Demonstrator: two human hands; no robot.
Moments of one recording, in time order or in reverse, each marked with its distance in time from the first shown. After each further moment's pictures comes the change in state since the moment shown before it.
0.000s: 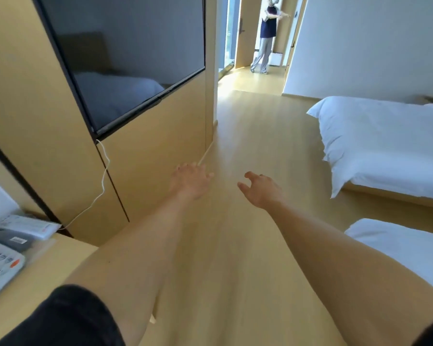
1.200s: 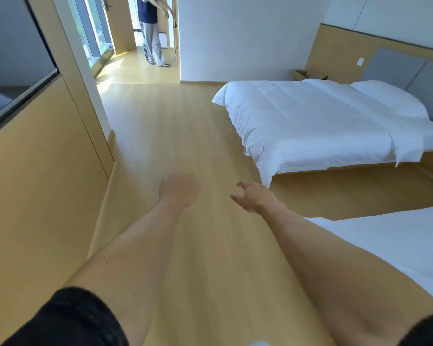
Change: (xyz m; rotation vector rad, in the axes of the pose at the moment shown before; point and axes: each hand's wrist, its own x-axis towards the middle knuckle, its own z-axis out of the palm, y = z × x) left_hand 0.426 0.201 0.052 0.020 -0.201 0.331; right_hand 0.319 0.205 -0.068 0.072 -0.026 0.495
